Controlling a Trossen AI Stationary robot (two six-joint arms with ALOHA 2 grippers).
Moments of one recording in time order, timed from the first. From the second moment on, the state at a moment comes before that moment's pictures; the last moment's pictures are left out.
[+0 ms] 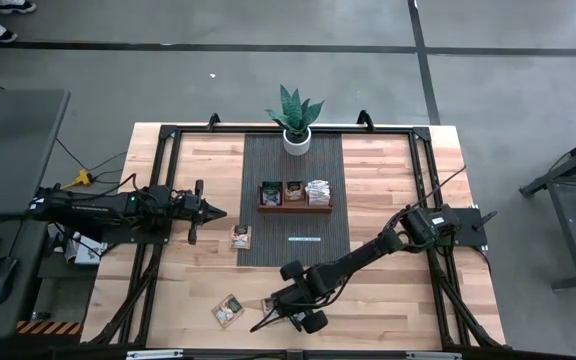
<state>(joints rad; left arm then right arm) -0.02 0.20 0.02 0.00 -0.01 -0.01 0.48 2.34 1.79 -0.78 -0.01 0.04</state>
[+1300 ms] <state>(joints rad) -0.02 0.20 0.02 0.00 -0.01 -0.01 0.43 2.22 1.85 -0.82 0.68 0.00</state>
